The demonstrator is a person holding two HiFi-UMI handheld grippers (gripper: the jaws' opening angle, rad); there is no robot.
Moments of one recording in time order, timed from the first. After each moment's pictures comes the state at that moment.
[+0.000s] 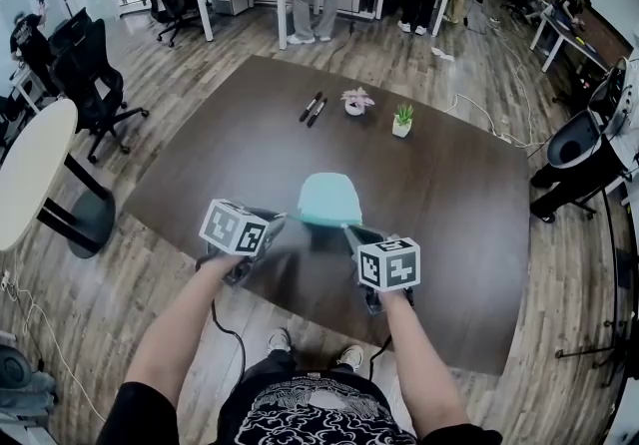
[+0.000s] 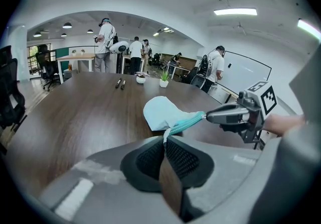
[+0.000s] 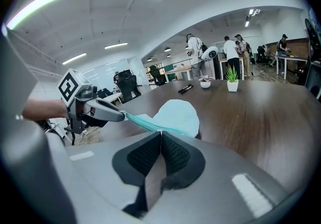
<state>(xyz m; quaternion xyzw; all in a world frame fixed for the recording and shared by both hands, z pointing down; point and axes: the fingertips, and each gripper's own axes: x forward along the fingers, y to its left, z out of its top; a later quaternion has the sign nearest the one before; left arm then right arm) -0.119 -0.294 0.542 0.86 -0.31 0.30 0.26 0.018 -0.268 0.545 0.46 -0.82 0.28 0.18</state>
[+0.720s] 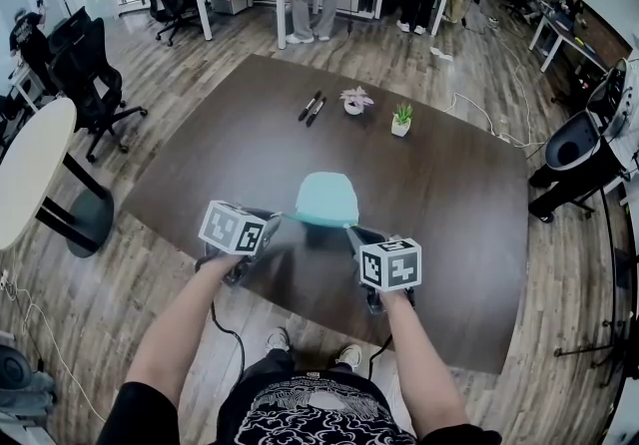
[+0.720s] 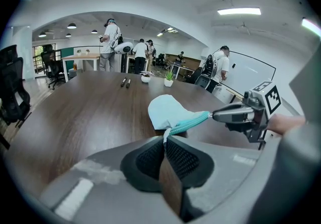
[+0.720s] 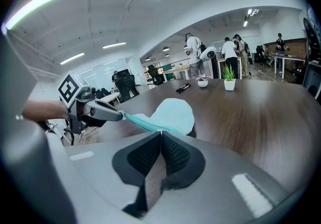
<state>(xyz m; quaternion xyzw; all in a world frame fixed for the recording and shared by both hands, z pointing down) -0.128 -0.295 0.551 0.85 -0.34 0.30 0.26 0.027 -0.264 0.550 0.47 -0.82 0.28 0.18</state>
